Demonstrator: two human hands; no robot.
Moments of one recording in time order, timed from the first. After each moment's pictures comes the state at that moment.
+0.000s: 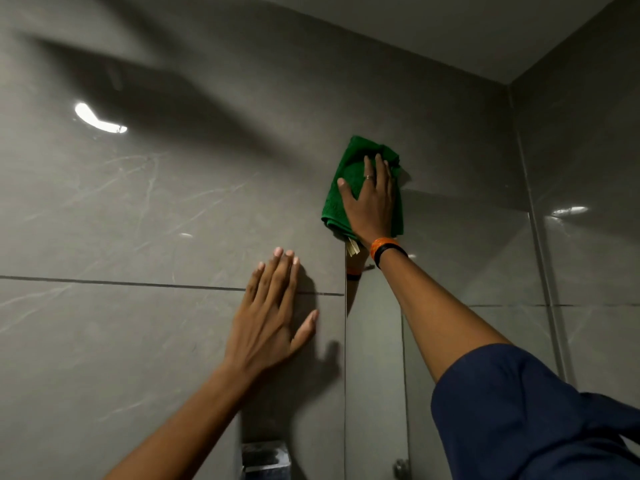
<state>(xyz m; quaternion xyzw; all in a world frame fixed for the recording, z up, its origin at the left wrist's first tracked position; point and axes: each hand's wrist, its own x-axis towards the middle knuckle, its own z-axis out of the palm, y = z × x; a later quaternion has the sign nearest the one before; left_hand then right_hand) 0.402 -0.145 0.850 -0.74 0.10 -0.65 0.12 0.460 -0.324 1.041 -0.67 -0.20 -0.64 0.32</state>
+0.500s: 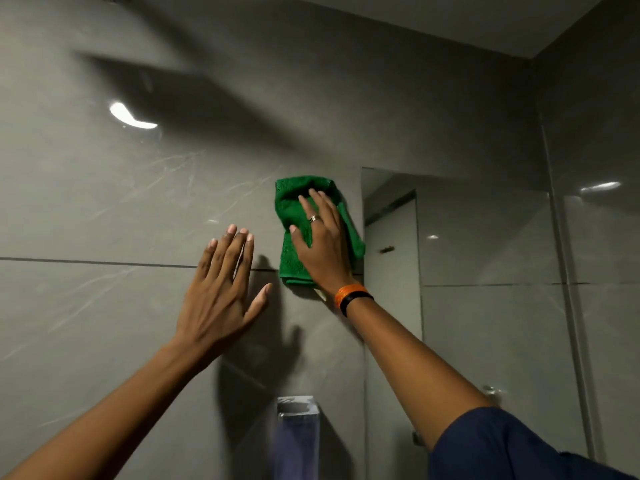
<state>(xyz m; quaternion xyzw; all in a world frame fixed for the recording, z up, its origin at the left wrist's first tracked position) 0.338 -0.059 0.847 -0.75 0.03 -0.64 0.15 0.411 -0.233 0.933 -0.65 -0.36 -0.60 0.30</state>
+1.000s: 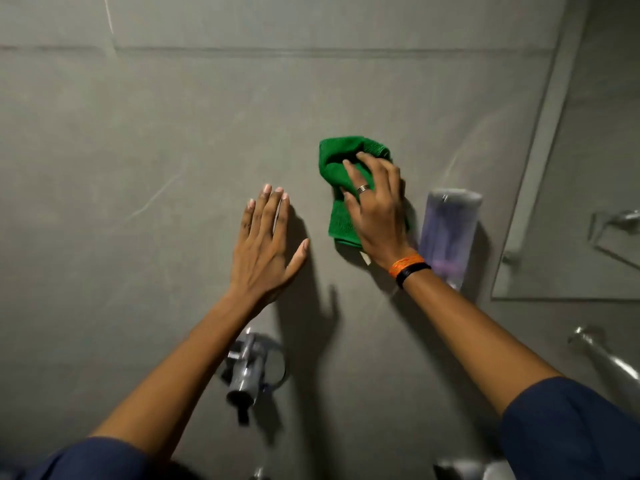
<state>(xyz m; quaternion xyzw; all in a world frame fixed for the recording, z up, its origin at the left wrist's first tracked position) 0.230 0.080 0.620 -0.86 0.00 -0.51 0.04 0.334 -0.101 0.677 -0.70 -0.33 -0.58 0.25</state>
